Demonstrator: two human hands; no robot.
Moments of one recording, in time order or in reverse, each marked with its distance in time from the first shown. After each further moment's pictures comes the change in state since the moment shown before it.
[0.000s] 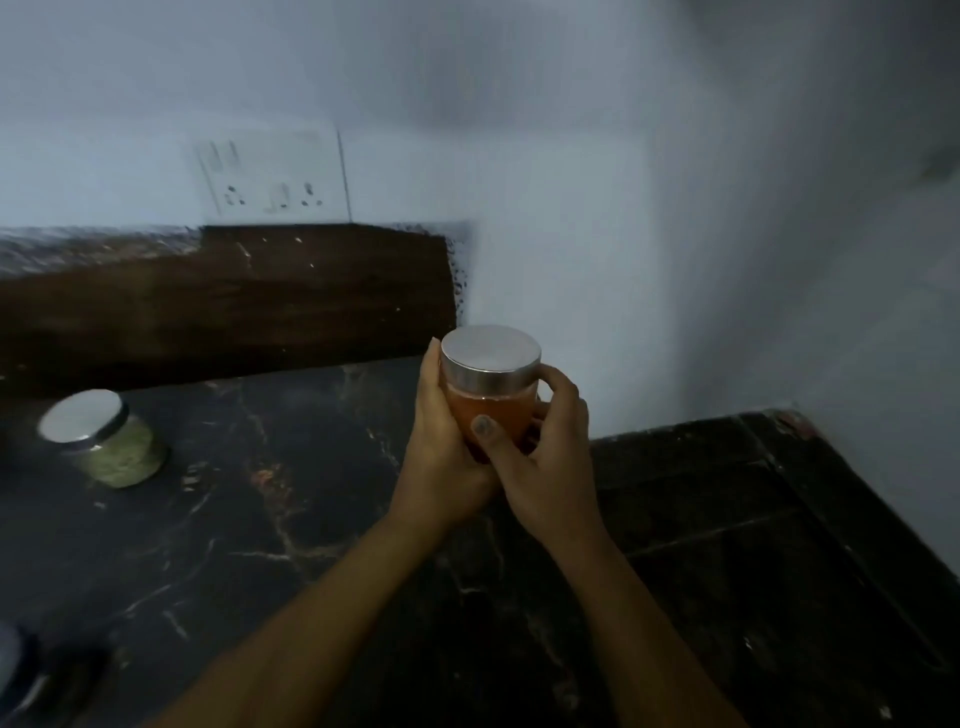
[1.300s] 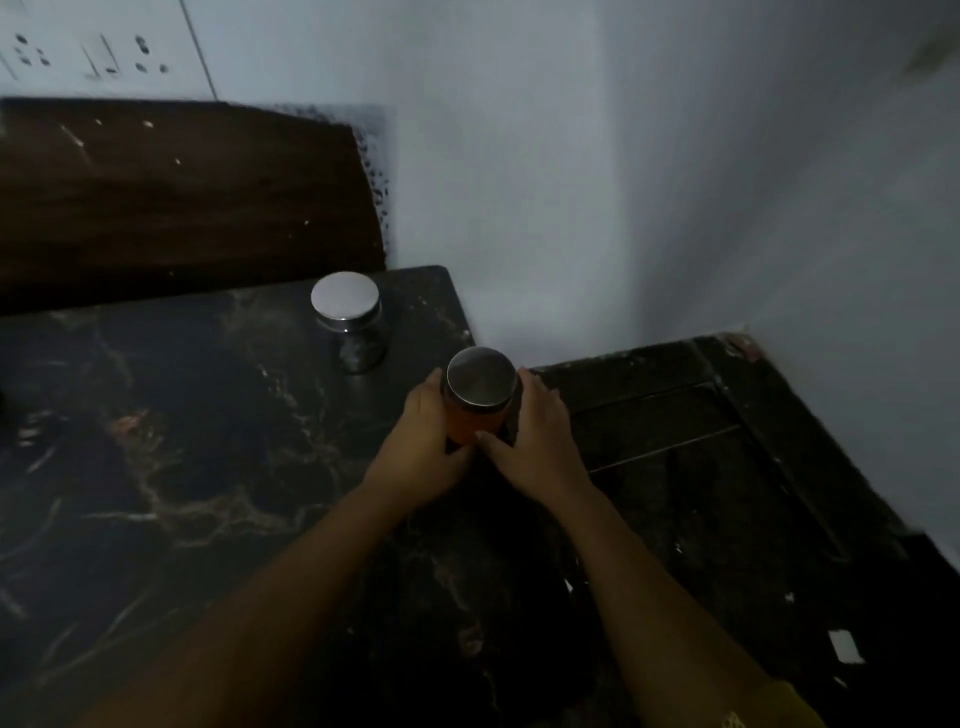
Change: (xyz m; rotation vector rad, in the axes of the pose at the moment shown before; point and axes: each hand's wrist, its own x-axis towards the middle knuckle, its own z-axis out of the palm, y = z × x) left_hand -0.012 -0.092 0.108 0.380 -0.356 -0.380; right_hand 0.015 0.183 -0.060 -0.518 -0.239 0.148
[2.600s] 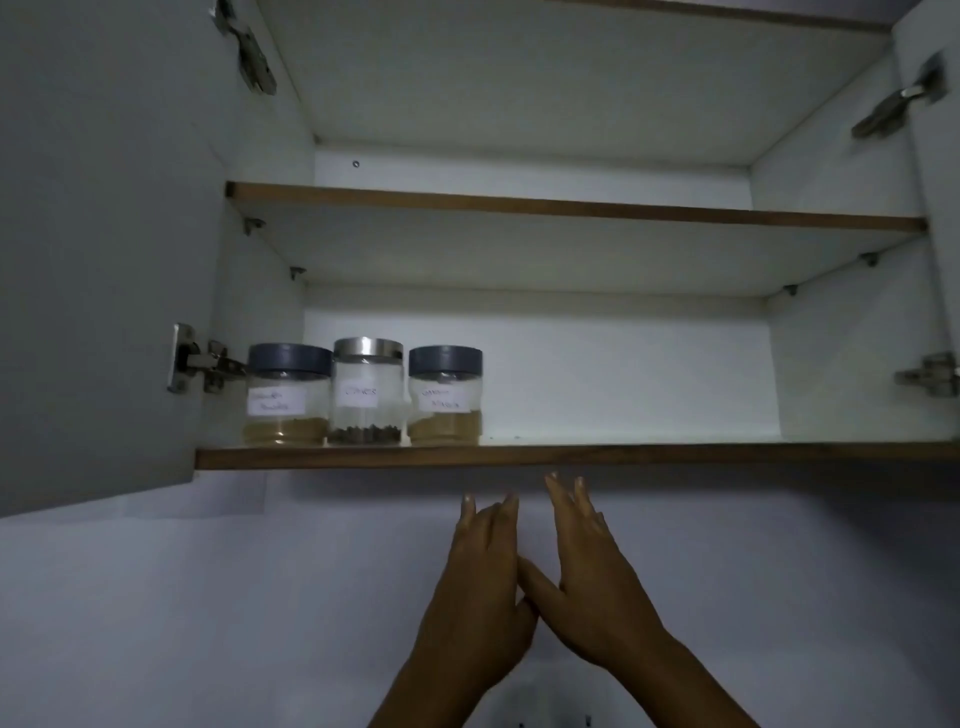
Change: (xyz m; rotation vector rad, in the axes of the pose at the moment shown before) left_hand -0.097 0.055 -0.593 0.464 0.781 0.664; right_hand 0.084 -0.622 -0.070 0.022 0.557 -0.774
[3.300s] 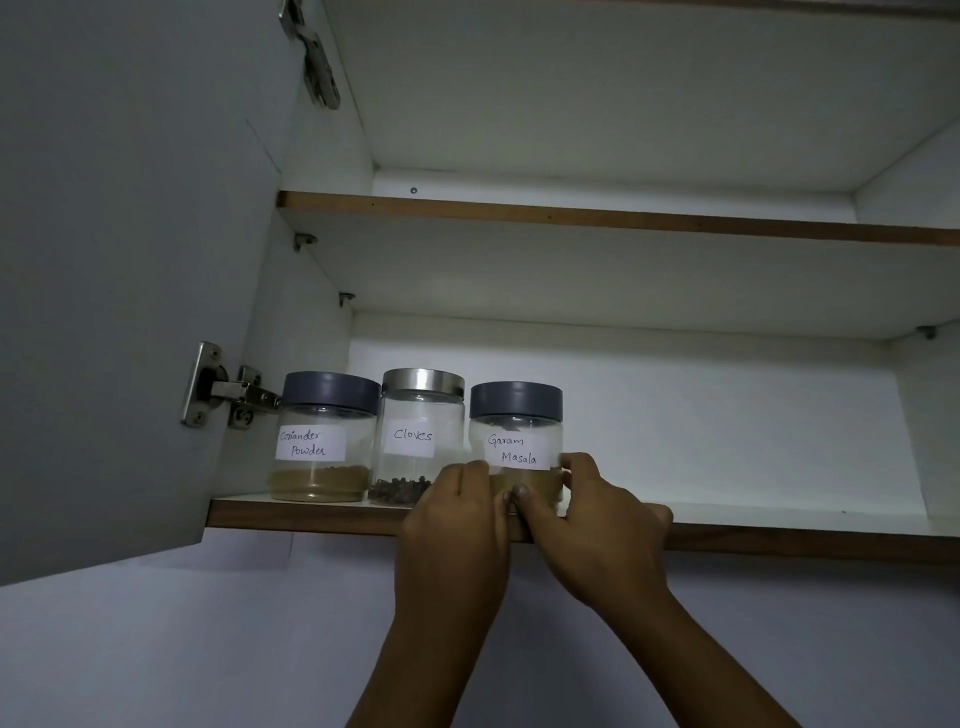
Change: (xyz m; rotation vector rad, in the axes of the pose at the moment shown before) left_hand 0.087 -0.065 -0.058 0.357 0.608 0.016; right_hand 0.130 -0.050 0.031 -0.146 0.226 0.136
